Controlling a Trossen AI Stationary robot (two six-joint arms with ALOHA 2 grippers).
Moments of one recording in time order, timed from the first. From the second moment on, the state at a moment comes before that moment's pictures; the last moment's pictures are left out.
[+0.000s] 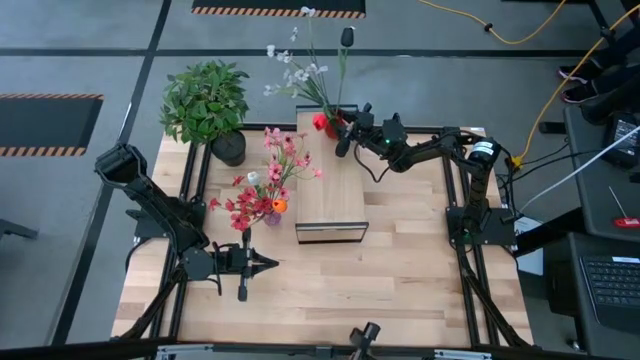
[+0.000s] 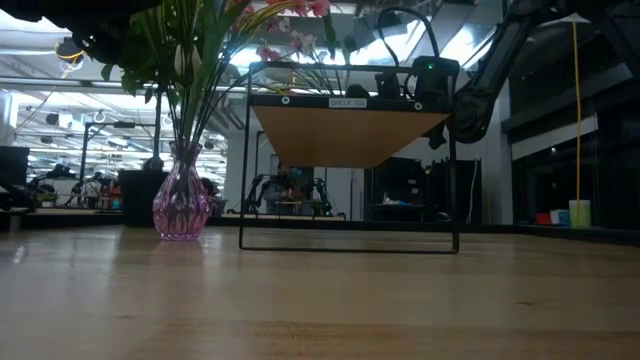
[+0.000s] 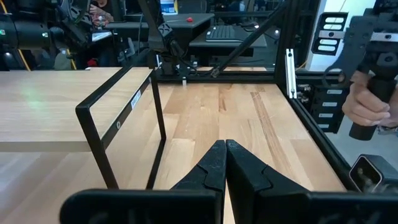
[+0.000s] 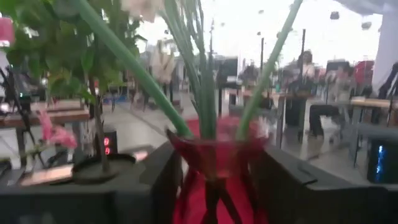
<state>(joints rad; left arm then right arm) -0.81 1.33 0.44 0.68 -0.87 -0.20 -0.55 1.93 0.86 1.30 -0.05 0.02</state>
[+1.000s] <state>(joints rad) -0.81 1.33 0.44 0.68 -0.87 -0.20 -0.55 1.93 0.86 1.26 -0.07 -0.03</state>
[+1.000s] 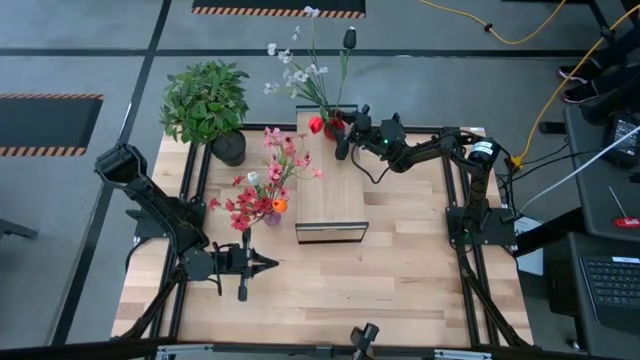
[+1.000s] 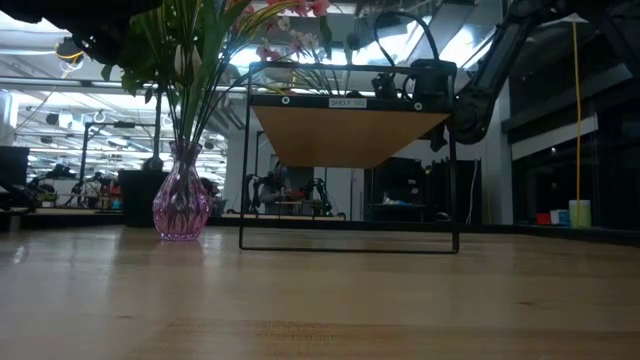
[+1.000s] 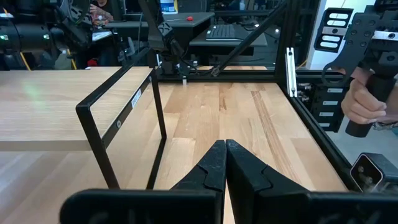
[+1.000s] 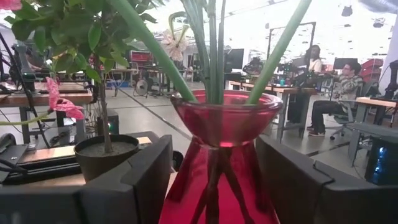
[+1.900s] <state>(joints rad) -0.81 1.33 0.44 0.68 -0.87 -0.20 -0.55 1.88 0.86 1.19 -0.08 -0.06</state>
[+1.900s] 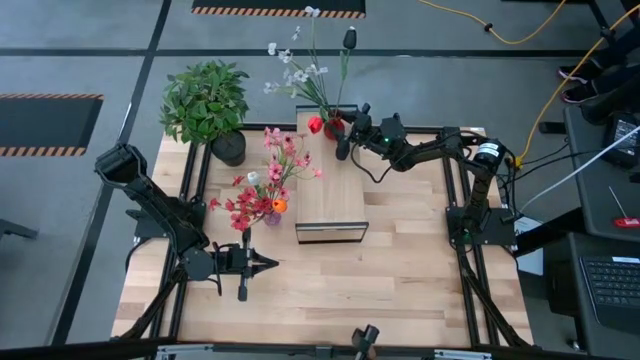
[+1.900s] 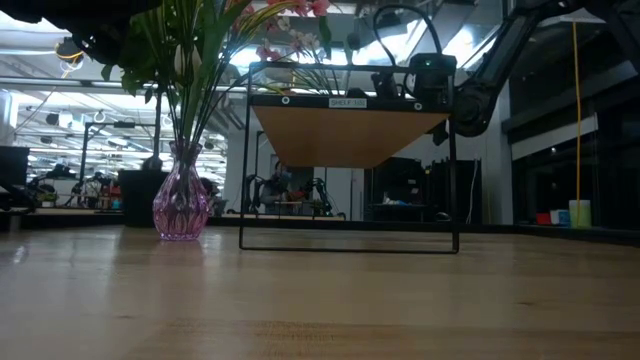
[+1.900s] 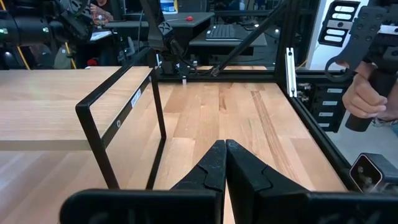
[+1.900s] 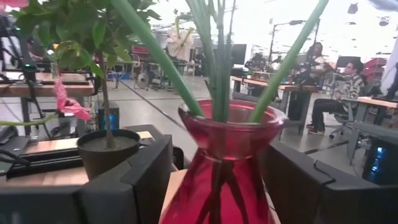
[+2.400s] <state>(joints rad) -0.81 1.33 0.44 0.68 -0.87 -0.20 -0.55 1.87 0.86 1.15 -0.10 -0.09</state>
